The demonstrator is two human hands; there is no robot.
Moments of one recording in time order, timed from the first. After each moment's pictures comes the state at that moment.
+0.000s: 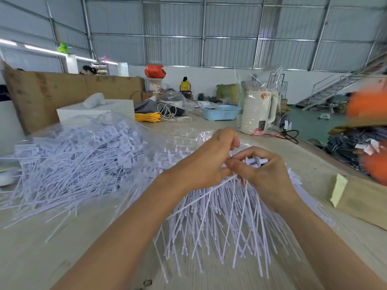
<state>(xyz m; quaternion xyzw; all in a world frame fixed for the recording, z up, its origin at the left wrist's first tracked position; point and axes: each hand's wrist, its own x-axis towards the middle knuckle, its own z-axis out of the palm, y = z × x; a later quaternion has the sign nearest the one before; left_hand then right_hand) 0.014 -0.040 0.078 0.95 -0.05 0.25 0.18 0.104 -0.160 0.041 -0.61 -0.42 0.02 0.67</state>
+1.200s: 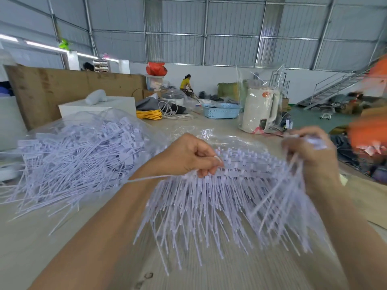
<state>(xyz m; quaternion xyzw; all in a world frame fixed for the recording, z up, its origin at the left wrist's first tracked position) 0.004 0.004 0.067 0.86 -0.07 0.19 0.47 0.137 -0.200 0.062 -0.54 -0.36 -0.03 0.76</state>
